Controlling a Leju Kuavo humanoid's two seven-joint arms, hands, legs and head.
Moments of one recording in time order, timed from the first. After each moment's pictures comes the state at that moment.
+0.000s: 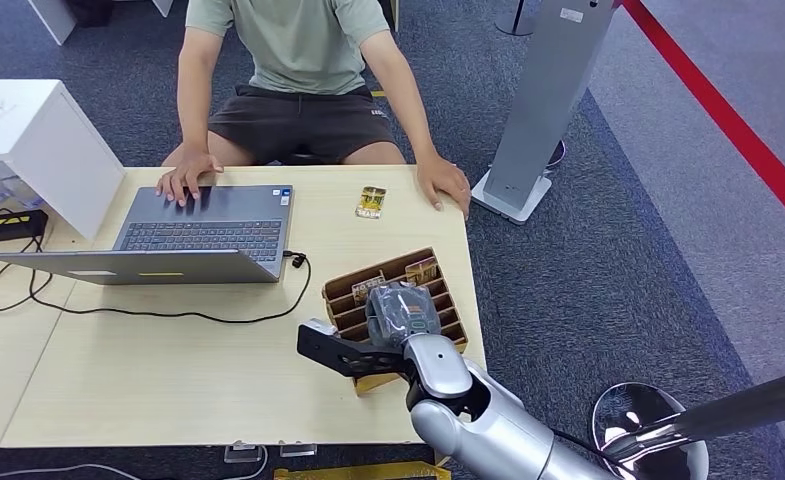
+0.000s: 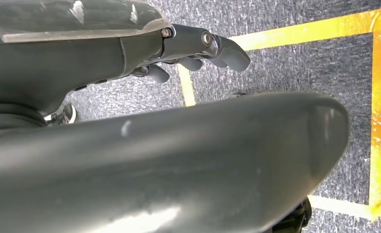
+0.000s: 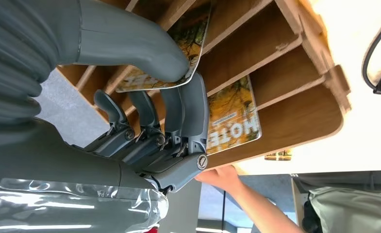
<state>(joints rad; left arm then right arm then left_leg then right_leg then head) -0.11 0.09 -1.11 -0.21 1.20 0.03 0.03 -0.47 -0.02 0.84 -1.38 0.94 0.06 0.69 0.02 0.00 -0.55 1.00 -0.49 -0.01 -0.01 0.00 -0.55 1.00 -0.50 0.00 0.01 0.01</state>
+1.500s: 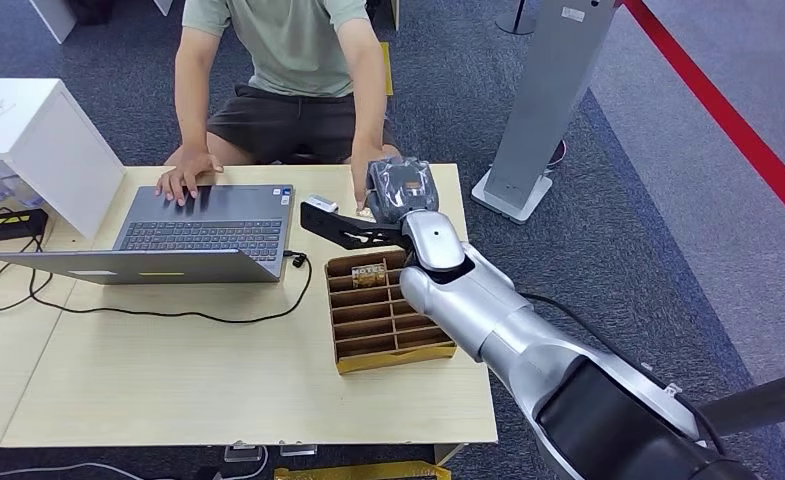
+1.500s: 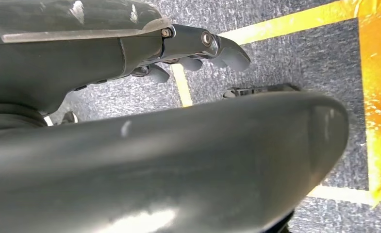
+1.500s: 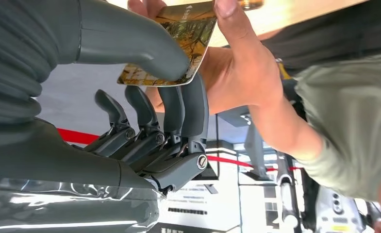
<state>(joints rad) -0.16 0.07 -1.14 -0.21 1.18 0.02 0.06 -0.97 0.18 0.83 -0.61 0.92 -0.31 0.35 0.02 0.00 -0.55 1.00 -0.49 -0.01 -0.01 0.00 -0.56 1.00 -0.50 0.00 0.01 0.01</state>
